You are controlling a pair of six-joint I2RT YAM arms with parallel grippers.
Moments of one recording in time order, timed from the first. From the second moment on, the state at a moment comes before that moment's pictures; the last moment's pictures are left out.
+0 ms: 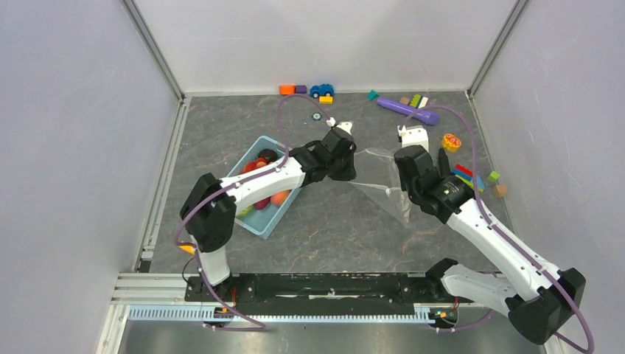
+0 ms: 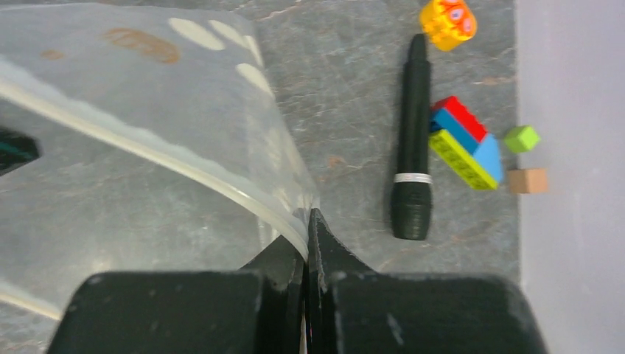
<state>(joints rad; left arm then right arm) -0.88 1.79 1.42 -0.36 -0.09 -0.67 0.60 1.05 1.00 -0.72 0.64 0.19</state>
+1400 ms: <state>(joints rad) -0.56 1.23 1.00 -0.68 -0.31 -0.65 0.59 0.94 0.66 -0.25 0.44 0.24</state>
